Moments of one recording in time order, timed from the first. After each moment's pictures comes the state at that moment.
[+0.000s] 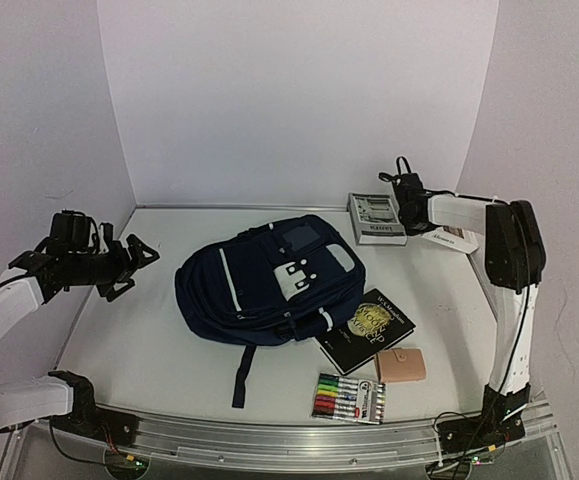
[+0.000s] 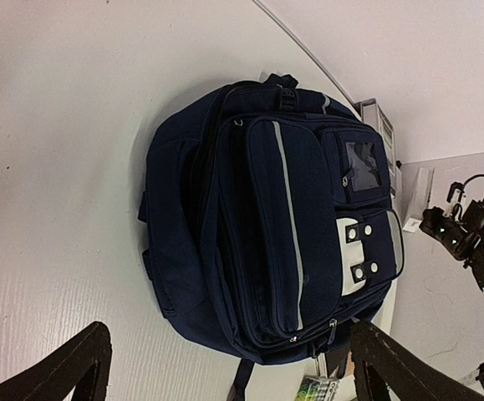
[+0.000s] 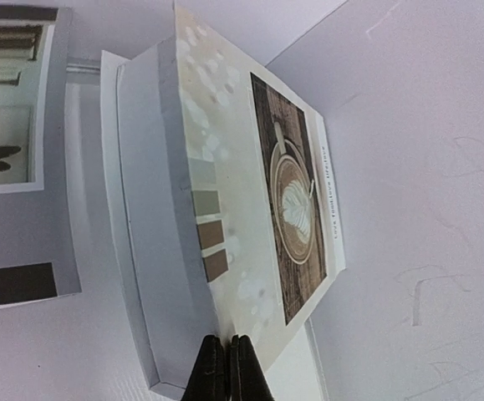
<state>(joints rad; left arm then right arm) -0.18 0.93 0.73 -0.48 0.34 -0.77 0.27 2.17 1.69 -0.39 0.84 -0.02</state>
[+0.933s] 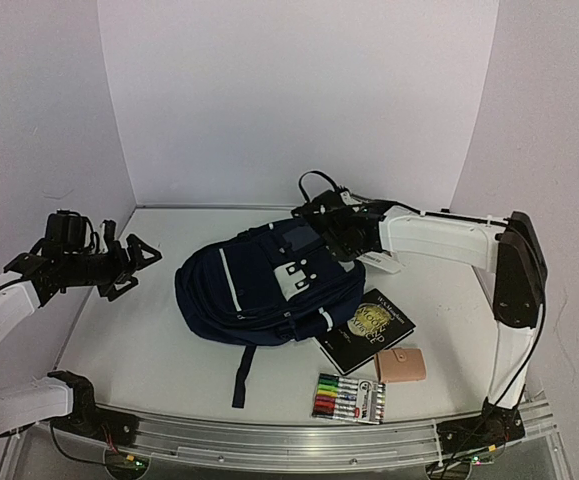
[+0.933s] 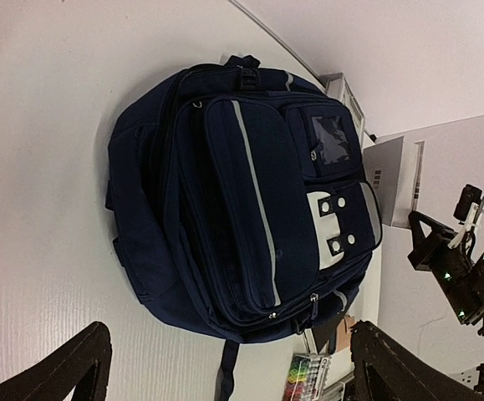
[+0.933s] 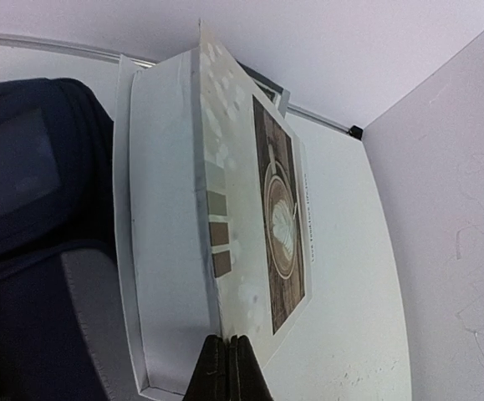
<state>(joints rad) -0.18 0.89 0.73 -0.49 0.43 -0.73 0.83 1.97 1.63 -0.69 0.91 0.39</state>
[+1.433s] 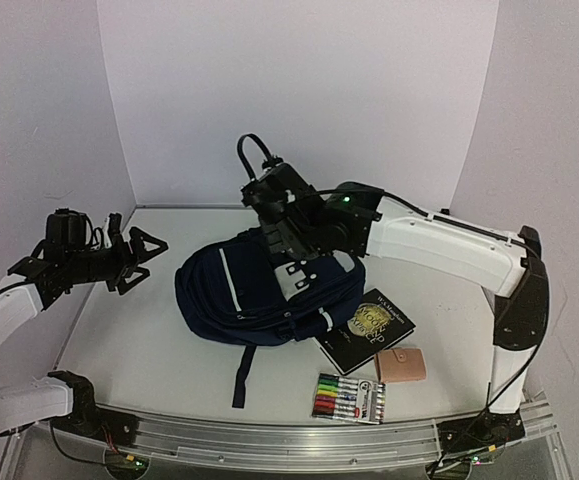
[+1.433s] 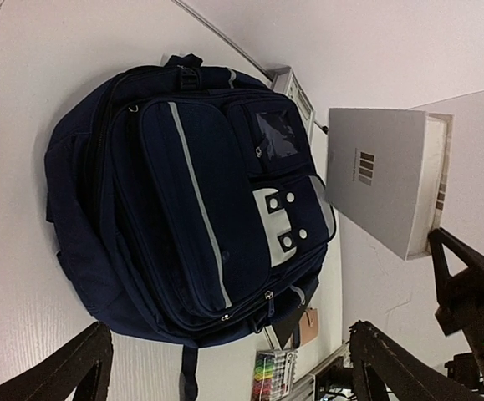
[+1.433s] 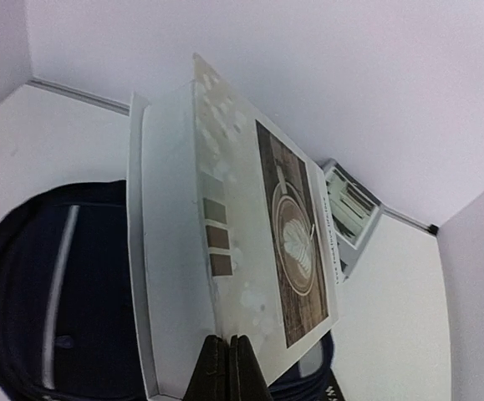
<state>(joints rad) -0.19 0.89 0.70 -0.33 0.55 -0.79 1.13 1.97 1.98 -0.74 0.86 0.31</state>
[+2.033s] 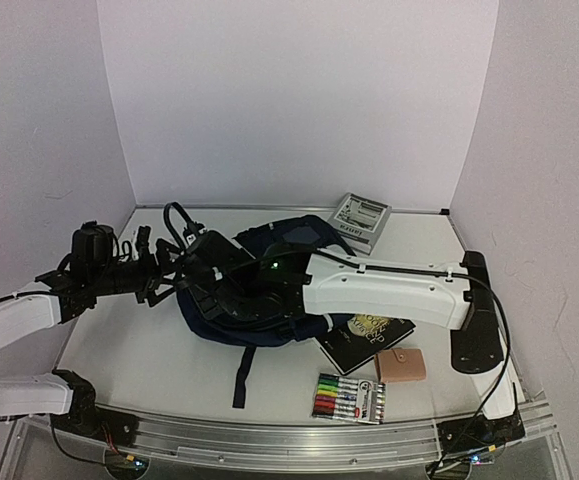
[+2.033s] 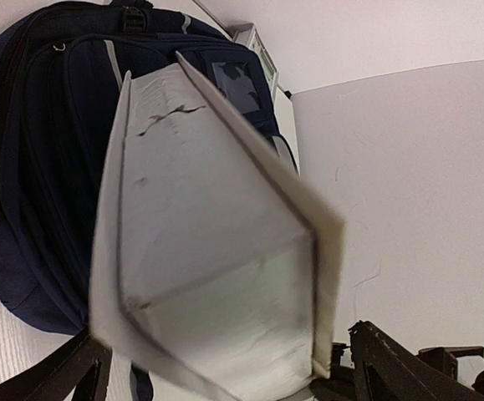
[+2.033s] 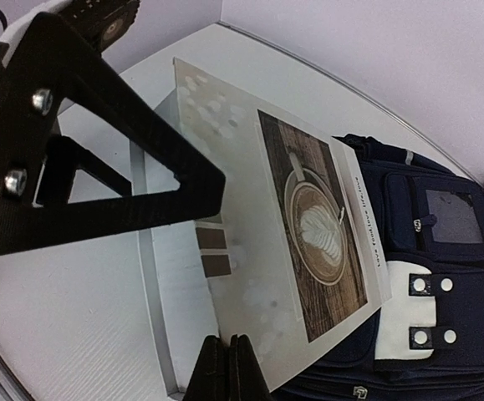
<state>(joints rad) -0.38 0.98 0.57 -0.01 0.55 -0.98 1.32 2.20 2.11 -0.65 0.60 0.35</state>
